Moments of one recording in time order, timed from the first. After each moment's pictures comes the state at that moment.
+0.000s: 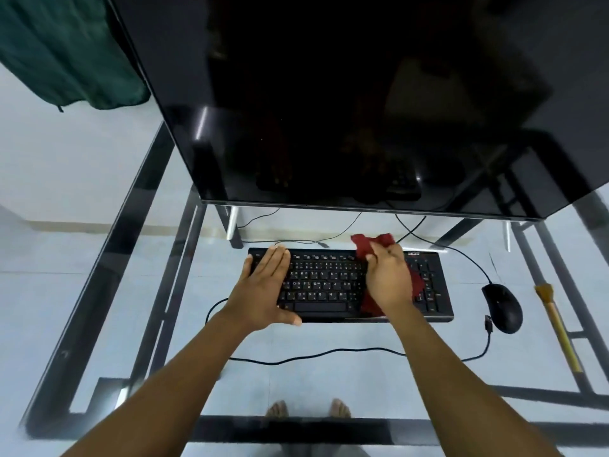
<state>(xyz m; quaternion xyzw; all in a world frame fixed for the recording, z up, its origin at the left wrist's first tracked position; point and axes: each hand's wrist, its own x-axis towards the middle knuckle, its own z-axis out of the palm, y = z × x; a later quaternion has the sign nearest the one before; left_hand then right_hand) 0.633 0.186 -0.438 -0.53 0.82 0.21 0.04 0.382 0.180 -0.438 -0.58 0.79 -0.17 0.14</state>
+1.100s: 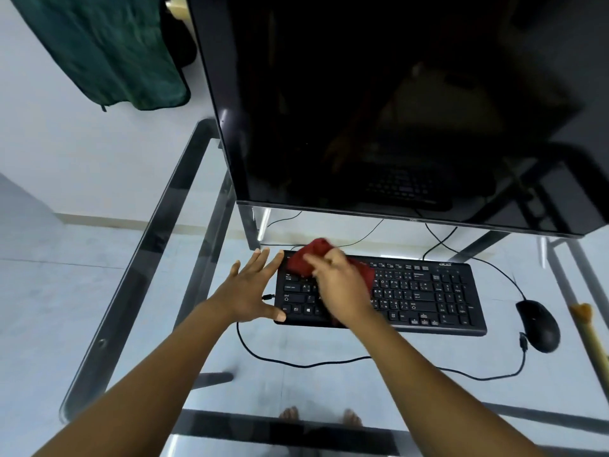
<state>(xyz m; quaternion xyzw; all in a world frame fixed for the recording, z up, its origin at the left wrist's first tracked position) 0.708 0.175 -0.438 -0.56 0.77 0.31 0.05 0.501 0.177 -0.442 -0.77 0.60 -0.17 0.16</state>
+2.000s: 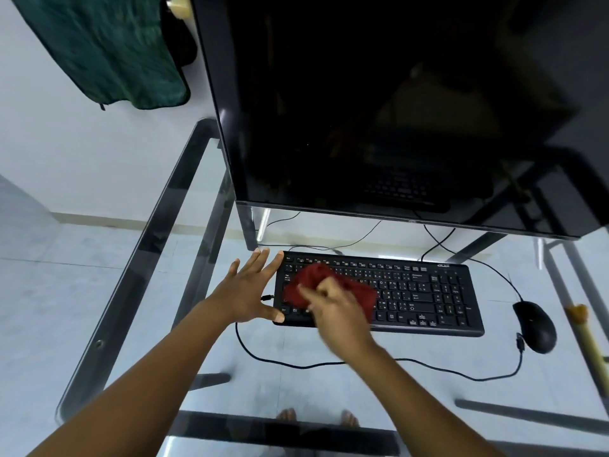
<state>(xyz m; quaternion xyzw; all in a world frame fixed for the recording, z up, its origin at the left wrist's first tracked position) 0.710 0.174 -0.438 -0.55 0.78 0.28 0.06 0.502 0.225 -0.449 -0.79 0.56 -0.18 0.17</state>
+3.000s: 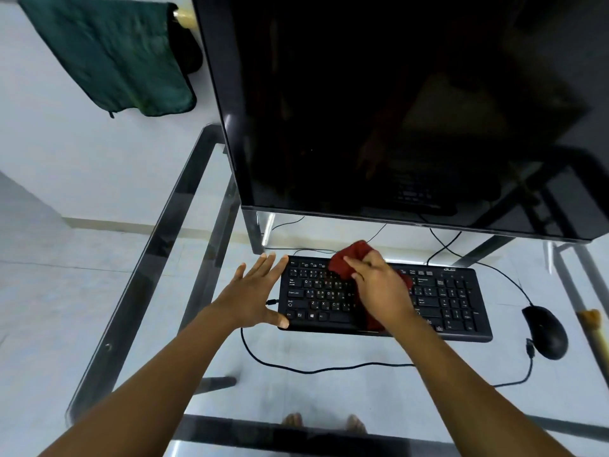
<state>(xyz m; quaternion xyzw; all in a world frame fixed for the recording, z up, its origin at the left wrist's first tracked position) 0.711 0.174 -0.438 -0.54 0.79 0.29 0.07 0.446 0.177 -0.428 -0.75 0.63 -0.15 0.12</state>
